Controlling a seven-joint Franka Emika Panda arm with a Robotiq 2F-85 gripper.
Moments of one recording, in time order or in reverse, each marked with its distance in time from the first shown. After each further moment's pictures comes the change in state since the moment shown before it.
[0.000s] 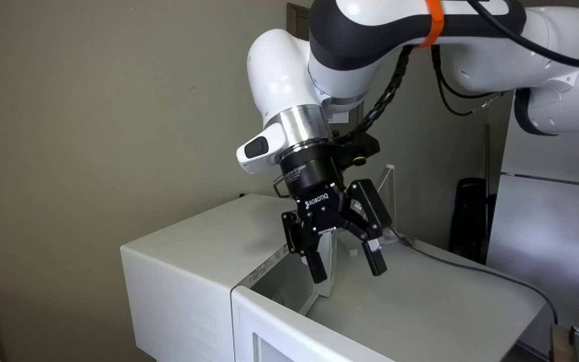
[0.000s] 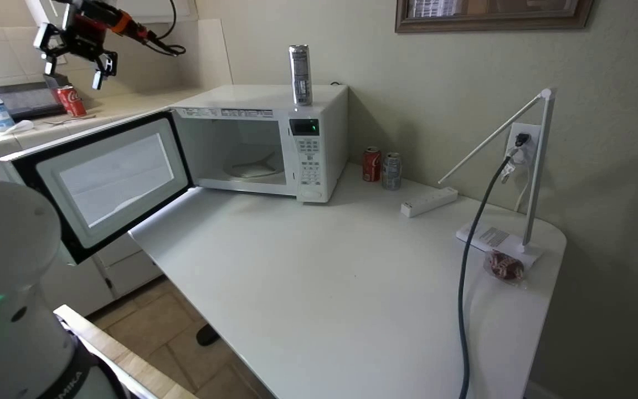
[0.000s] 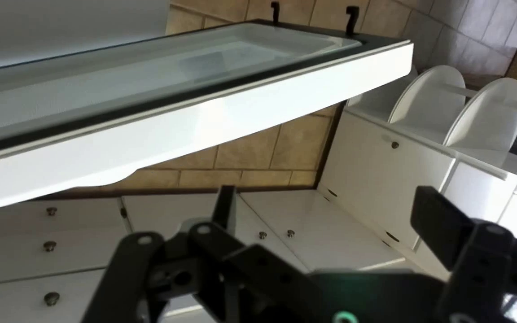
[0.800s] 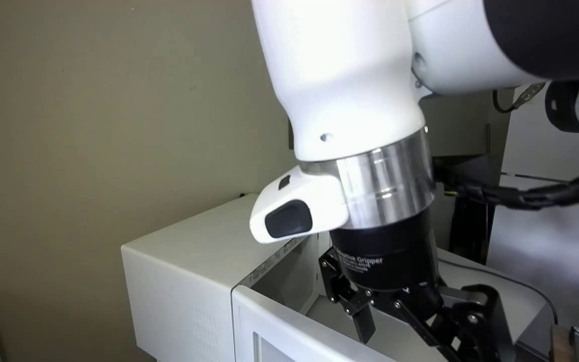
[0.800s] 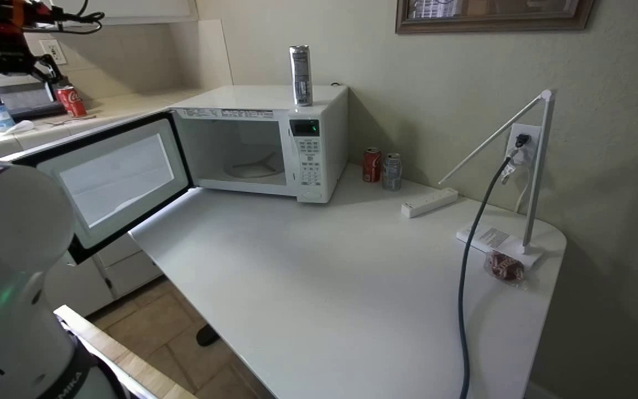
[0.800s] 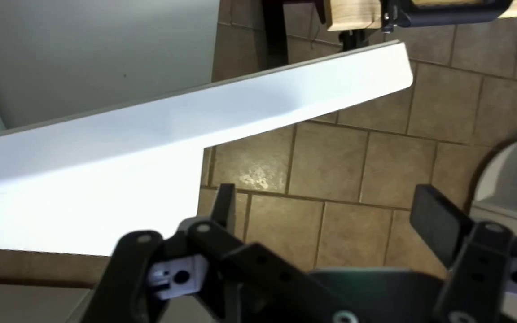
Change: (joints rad) arm 0.299 -0.039 0.032 -0.075 -0.399 0.011 0.408
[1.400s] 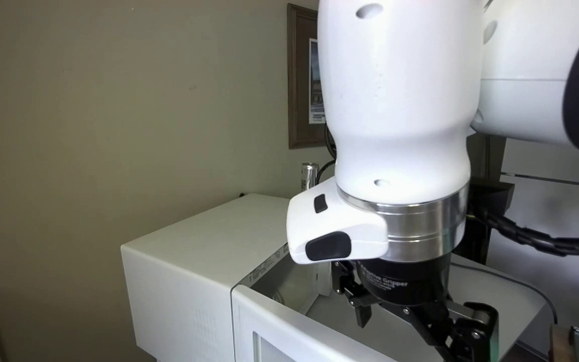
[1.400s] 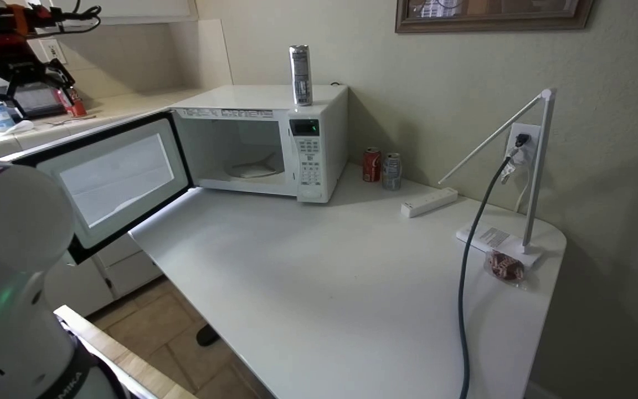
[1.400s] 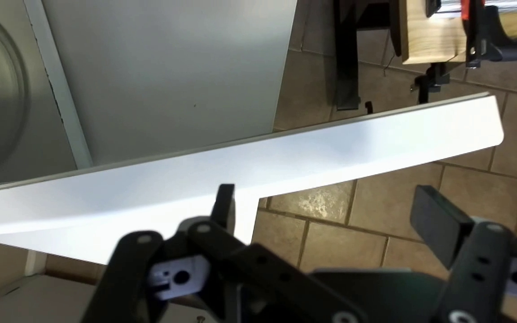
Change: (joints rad) arm -0.001 -0.116 -0.006 -0.218 -0.149 0.127 -0.004
